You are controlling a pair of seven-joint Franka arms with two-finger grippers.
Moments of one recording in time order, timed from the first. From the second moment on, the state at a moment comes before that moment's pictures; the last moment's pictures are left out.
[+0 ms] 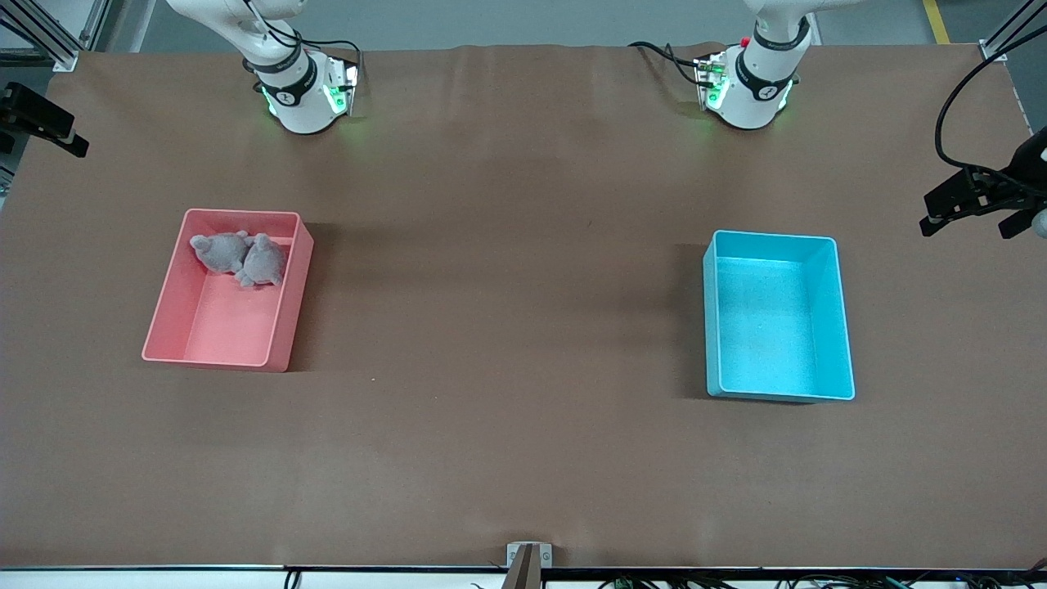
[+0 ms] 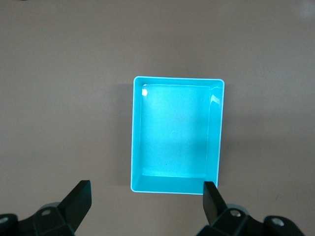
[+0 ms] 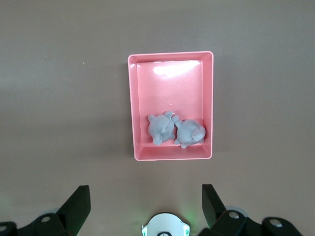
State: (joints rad) left arm 0.13 0.01 -0.14 -1.54 0.00 1.63 0.04; right arm -0.01 -0.09 -0.07 -1.48 0.03 1.32 0.02
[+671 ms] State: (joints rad) left arm 0.13 0.01 -0.14 -1.54 0.00 1.63 0.04; right arm -0.06 0.18 -0.08 -1.49 0.03 1.39 0.02
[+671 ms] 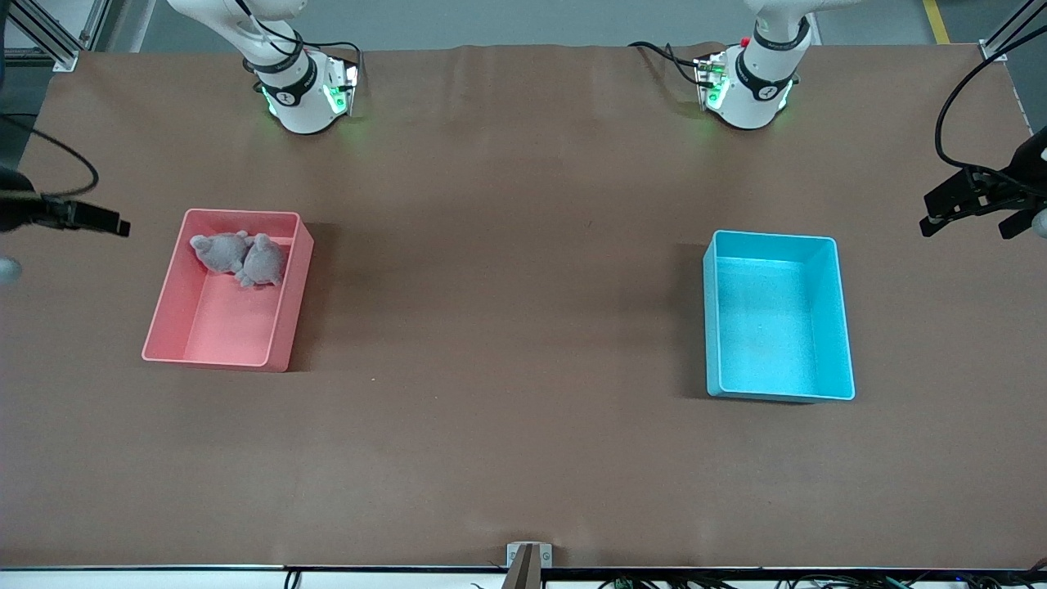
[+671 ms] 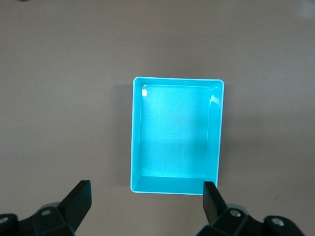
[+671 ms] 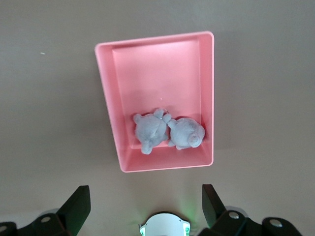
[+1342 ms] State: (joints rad) left arm 0.13 0.01 -0.14 -1.54 0.00 1.63 0.04; right arm -0.06 0.15 -0.07 -2.04 0.09 1.87 0.17
